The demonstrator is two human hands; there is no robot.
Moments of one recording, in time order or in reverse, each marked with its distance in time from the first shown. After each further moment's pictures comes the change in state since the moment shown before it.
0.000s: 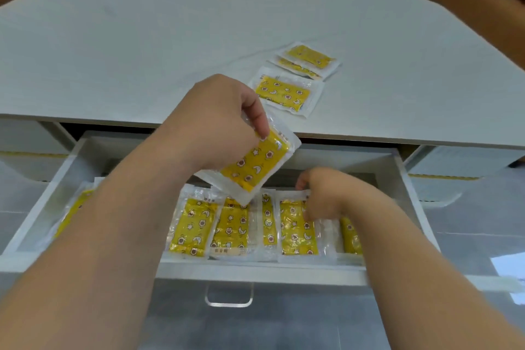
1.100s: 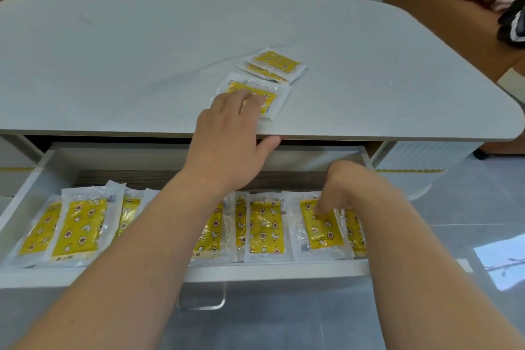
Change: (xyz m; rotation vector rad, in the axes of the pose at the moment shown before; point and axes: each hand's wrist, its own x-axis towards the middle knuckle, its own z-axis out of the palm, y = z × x) left_hand 0.026 0.000 0.084 0.444 0.232 0.320; right_hand -0.027 0.047 -0.021 0.002 0.052 0.336
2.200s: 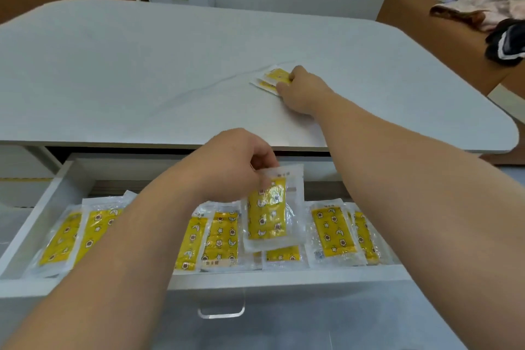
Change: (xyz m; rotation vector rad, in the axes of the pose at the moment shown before) left_hand -0.017 -0.020 -0.057 -0.479 -0.482 -0.095; right_hand 0.098 -0.095 -0.106 0.309 0.525 -0.264
